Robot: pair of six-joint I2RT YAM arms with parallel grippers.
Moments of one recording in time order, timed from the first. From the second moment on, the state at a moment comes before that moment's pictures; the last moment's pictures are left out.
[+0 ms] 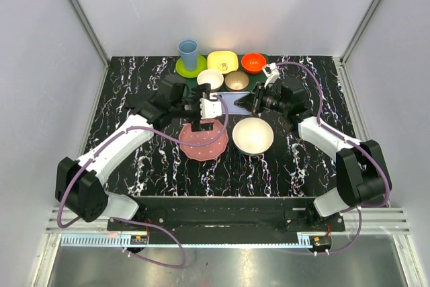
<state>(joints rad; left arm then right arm) -0.51 1.37 1.16 -0.40 0.58 0.96 0.34 1.51 0.92 0.38 -0.65 0.54</state>
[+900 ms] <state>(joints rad) -0.68 1.49 1.21 -0.26 0.28 0.84 0.35 1.51 0.92 0.40 -0.68 0.57</state>
